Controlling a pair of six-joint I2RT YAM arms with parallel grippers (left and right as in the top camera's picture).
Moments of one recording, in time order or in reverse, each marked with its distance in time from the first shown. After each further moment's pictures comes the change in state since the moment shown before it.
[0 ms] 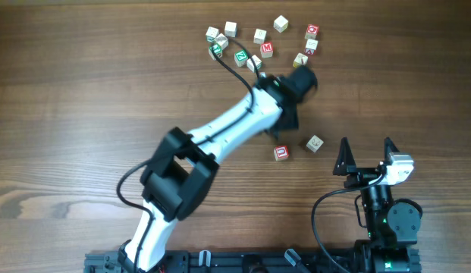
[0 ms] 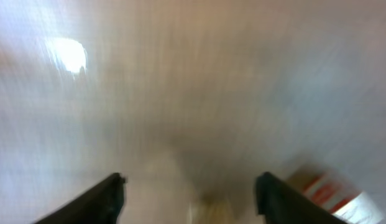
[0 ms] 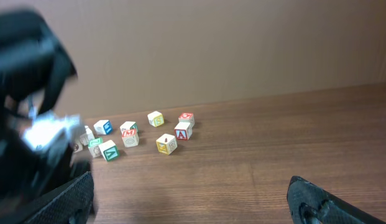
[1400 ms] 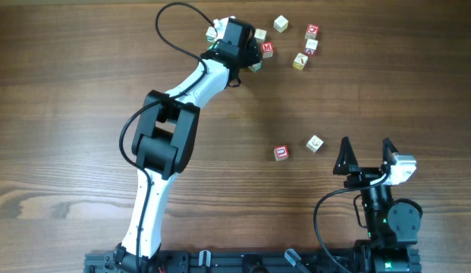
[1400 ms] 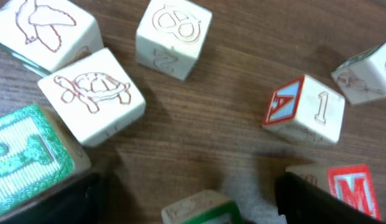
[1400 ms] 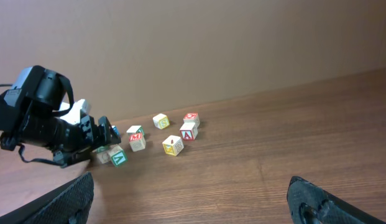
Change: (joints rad) left arm 0.348 0.265 0.069 0.702 -0.039 0.243; right arm 0.000 0.000 0.000 0.000 0.000 0.084
